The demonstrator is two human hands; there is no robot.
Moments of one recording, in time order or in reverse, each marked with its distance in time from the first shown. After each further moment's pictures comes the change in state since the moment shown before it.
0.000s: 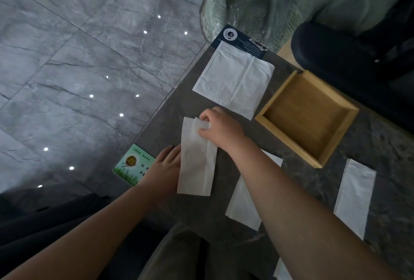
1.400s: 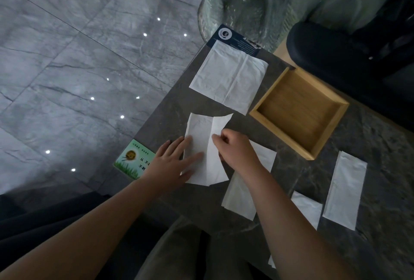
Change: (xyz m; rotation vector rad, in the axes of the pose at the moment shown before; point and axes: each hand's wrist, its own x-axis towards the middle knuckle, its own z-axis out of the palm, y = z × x) left_hand 0.004 0.007 0.018 -0.041 0.199 0.020; right_hand -0.095 0.014 0.000 0.323 0.083 0.227
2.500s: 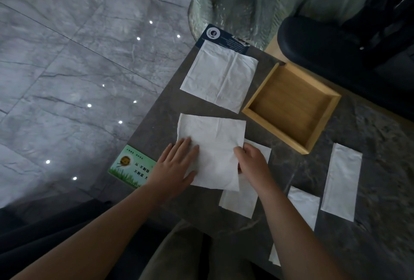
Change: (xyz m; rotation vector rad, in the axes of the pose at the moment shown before) left_hand 0.010 0.019 0.010 -0.064 0.001 -0.048; right_hand -0.027 0.056 -0.011 0.375 0.070 0.303
